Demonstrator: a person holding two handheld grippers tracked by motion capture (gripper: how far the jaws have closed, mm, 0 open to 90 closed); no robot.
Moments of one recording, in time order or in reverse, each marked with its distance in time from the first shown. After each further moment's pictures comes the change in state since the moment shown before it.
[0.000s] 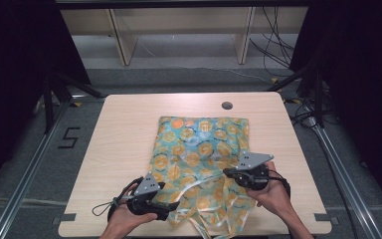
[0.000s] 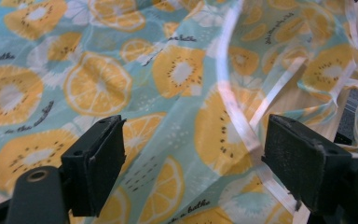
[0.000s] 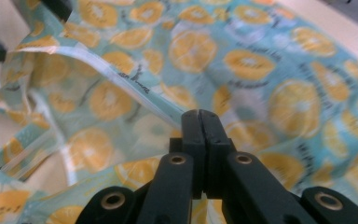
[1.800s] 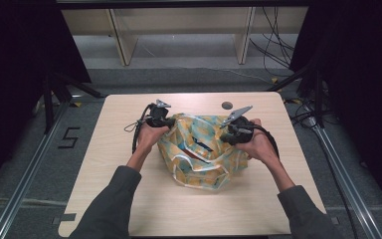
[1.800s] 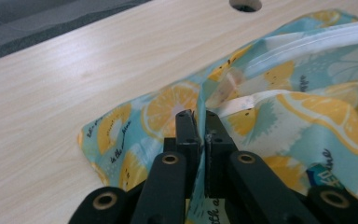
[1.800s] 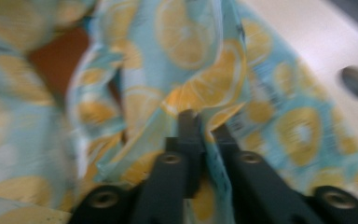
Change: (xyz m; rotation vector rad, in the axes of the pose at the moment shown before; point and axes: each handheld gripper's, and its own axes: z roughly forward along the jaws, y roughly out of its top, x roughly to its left) left arm 0.177 0.128 0.096 0.056 0.298 -0.096; right arm -0.099 0.064 0.057 0.204 -0.066 0.072
